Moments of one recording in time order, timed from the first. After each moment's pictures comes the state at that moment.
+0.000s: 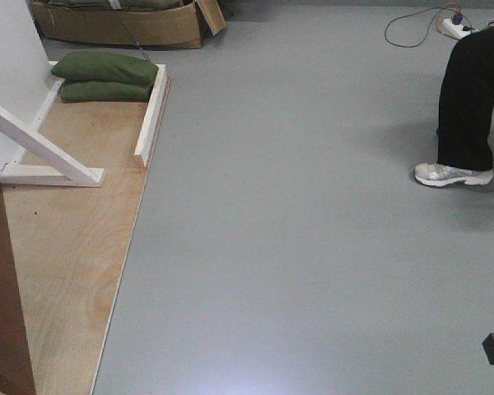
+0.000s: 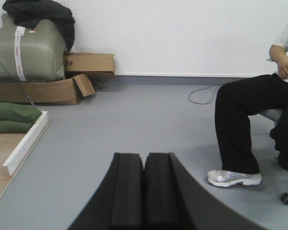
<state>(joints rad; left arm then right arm) 0.07 -0.01 0.03 0.04 0.10 -0.12 -0.05 -0.01 0.03 0.02 0.20 -0.05</state>
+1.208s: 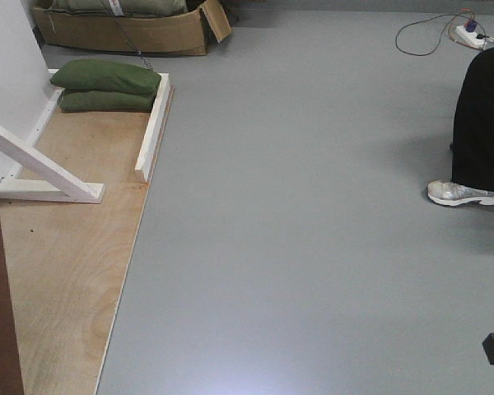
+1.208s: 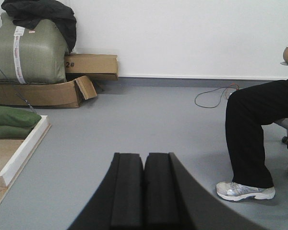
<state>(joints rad) 0.07 0.25 -0.11 0.04 0.30 -0.12 -0.05 -0.01 0.03 0.02 0.20 -0.05</state>
